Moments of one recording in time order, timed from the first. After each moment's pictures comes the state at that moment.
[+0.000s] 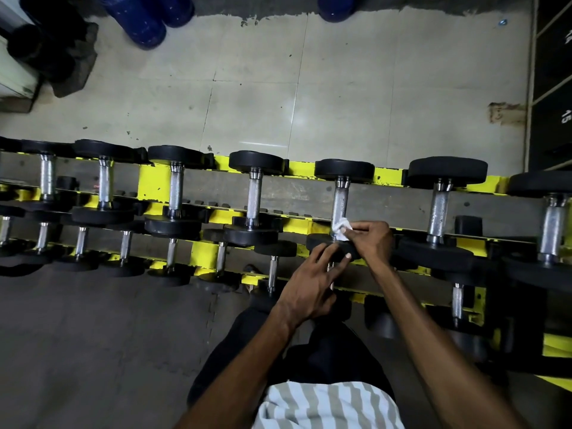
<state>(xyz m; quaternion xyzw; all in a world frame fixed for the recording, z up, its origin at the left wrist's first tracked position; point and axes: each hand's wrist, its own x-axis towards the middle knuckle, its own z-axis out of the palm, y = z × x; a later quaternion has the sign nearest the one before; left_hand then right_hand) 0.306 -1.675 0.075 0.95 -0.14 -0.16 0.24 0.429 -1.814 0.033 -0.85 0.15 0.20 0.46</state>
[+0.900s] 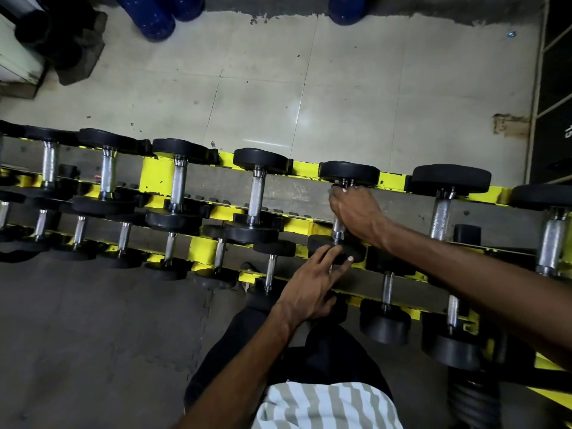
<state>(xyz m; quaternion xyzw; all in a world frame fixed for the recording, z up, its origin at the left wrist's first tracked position) 0.307 -1.679 0.078 0.96 -0.14 -0.17 0.19 0.501 -1.775 0.073 -0.87 -0.46 0.07 -0.18</state>
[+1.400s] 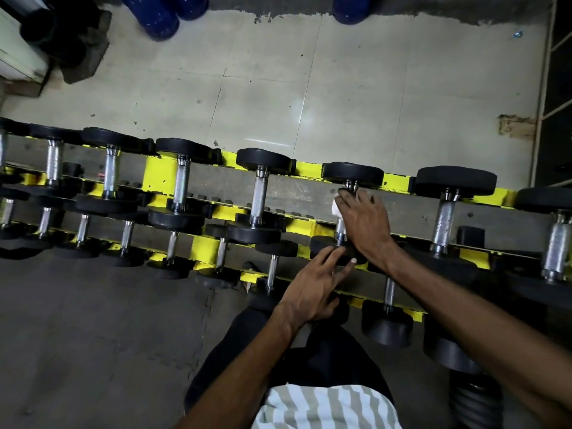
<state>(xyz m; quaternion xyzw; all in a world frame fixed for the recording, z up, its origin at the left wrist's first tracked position) 0.310 -1.680 0.080 0.95 -0.14 -0.16 0.21 0.473 -1.793 0.055 -0.93 -0.35 0.05 -0.06</state>
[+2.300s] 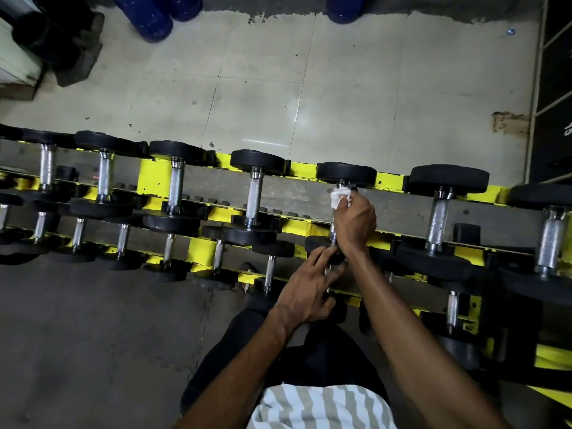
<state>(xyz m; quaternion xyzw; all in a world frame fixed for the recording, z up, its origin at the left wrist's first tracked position) 0.308 -1.679 0.083 0.94 -0.11 -0.17 0.27 0.456 -1.755 0.056 -0.93 0.11 0.04 0.36</state>
